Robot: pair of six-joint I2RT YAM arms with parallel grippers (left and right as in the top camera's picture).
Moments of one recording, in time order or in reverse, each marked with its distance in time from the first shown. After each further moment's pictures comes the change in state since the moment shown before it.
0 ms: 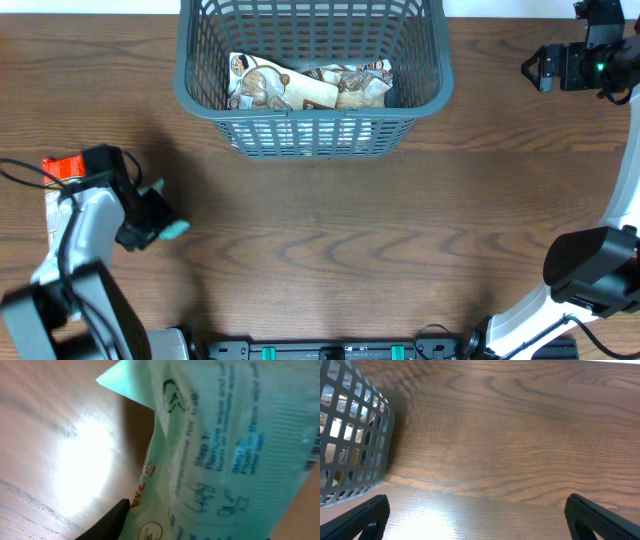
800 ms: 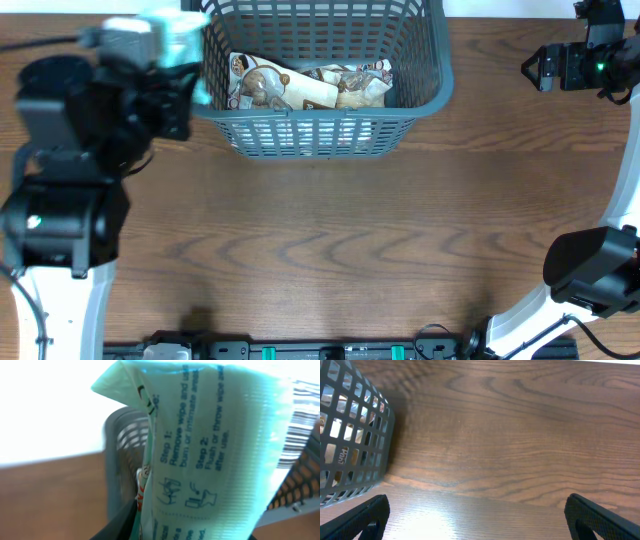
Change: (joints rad) left arm -0.469 -0.309 0.668 0.048 0.034 0.482; right arm 0.000 0.000 0.000 0.002 0.000 0.000
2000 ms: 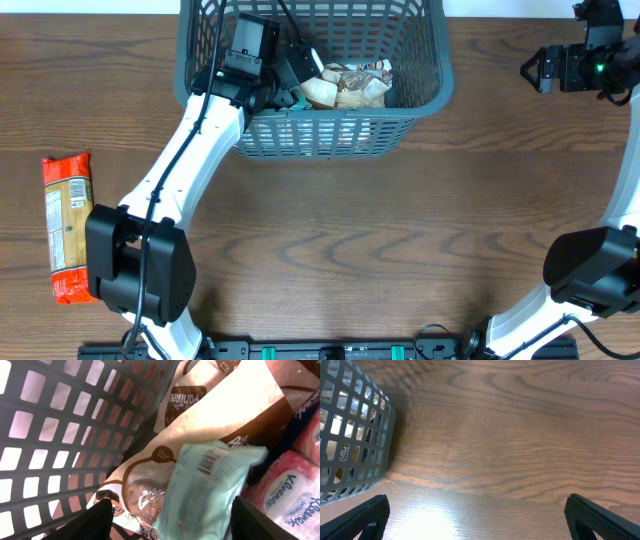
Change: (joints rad) left arm -0.200 0.657 0.054 0.137 -0.170 0.747; right arm 0.000 0.000 0.000 -0.016 0.000 0.000
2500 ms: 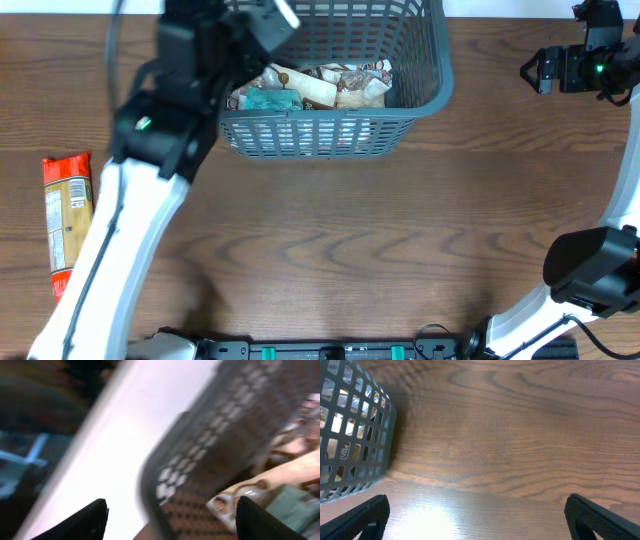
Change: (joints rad) left arm 0.004 -0.416 0.014 0.092 -0.164 -0.013; right arm 0.000 0.000 0.000 -0.008 0.000 0.000
